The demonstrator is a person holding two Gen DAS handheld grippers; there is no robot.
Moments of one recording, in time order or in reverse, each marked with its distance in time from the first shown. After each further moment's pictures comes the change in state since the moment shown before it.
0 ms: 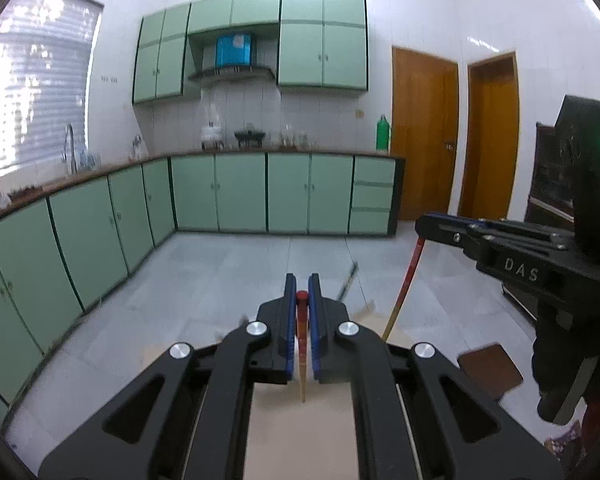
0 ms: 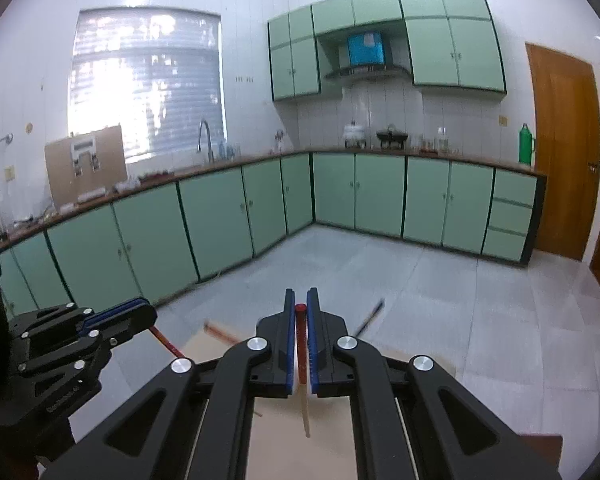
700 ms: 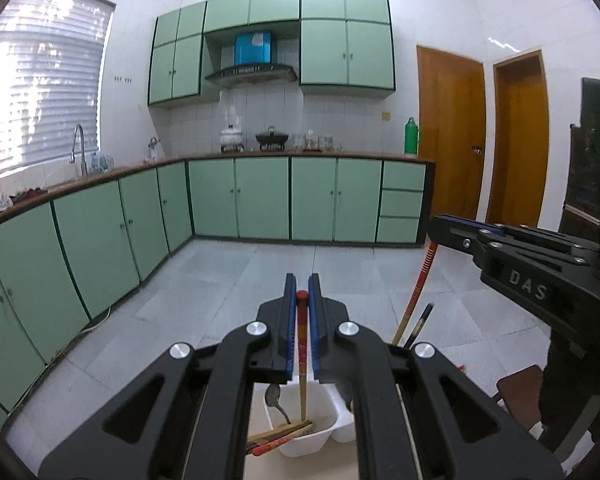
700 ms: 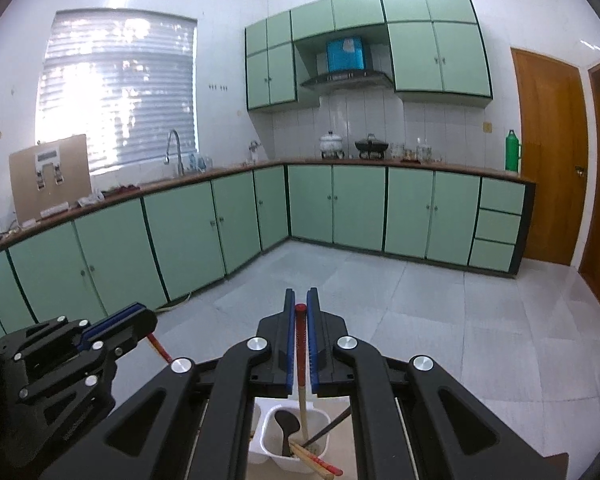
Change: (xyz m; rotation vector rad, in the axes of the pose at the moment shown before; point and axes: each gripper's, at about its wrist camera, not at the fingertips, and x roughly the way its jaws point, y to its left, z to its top) left arm 0.135 0.031 0.006 -0.015 0.015 0.077; right arm 0.126 -0.019 0.006 0.019 0.005 -0.088
